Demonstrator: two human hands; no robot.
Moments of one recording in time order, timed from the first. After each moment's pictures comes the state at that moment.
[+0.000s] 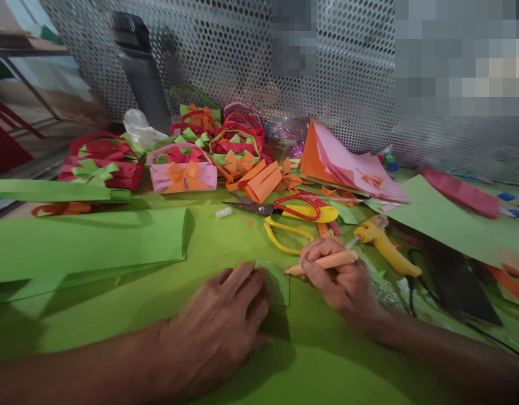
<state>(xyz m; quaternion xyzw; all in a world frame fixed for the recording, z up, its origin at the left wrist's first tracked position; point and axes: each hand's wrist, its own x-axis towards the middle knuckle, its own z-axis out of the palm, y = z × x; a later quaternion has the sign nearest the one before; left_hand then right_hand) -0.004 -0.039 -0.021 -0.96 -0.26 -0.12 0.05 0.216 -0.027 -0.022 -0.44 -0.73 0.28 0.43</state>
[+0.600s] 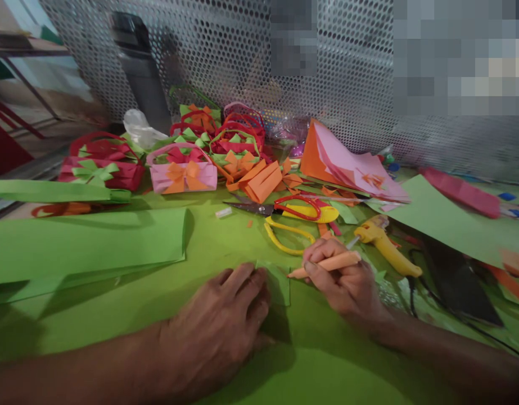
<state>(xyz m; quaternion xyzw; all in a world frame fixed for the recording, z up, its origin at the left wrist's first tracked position) -0.004 -0.040 -0.022 -0.96 -0.26 -0.12 0.05 0.217 -0.027 -0.020 -0.44 -0.74 0.26 0.44</state>
